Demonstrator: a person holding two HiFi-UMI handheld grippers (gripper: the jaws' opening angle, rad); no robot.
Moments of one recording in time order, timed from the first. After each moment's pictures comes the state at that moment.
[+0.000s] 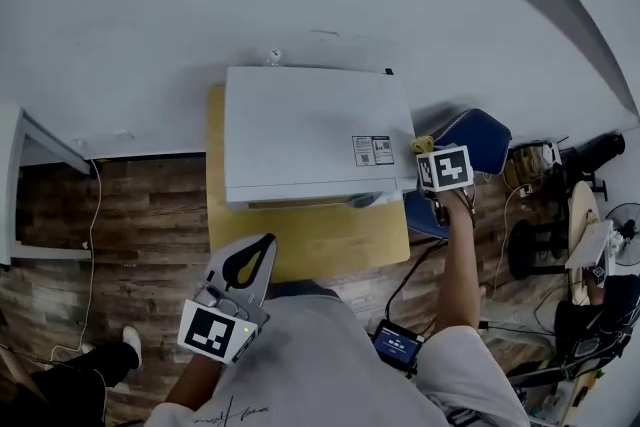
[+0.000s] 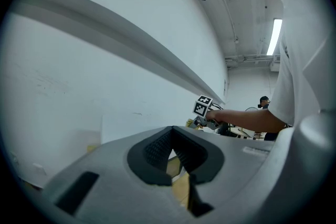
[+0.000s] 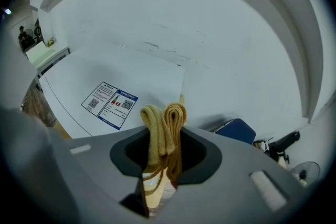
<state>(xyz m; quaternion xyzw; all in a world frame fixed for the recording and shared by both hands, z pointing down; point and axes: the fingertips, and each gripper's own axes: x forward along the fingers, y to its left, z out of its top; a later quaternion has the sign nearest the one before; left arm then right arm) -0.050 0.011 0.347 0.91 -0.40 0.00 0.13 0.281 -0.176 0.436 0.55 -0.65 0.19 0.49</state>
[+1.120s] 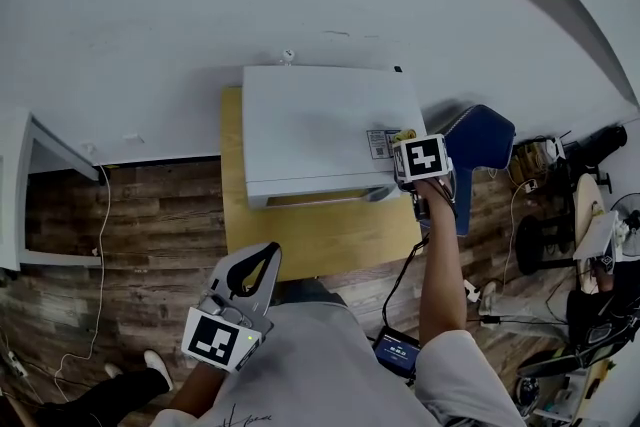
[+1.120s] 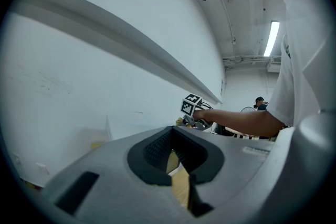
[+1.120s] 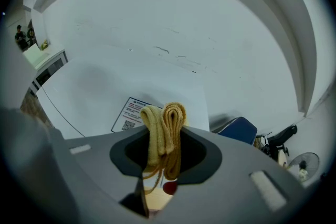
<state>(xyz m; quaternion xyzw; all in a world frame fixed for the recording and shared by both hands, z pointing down) -0.083 0.037 0.344 0.91 -0.39 0.00 0.13 0.201 -0.176 0.434 0.58 -0.63 0.19 0.47</state>
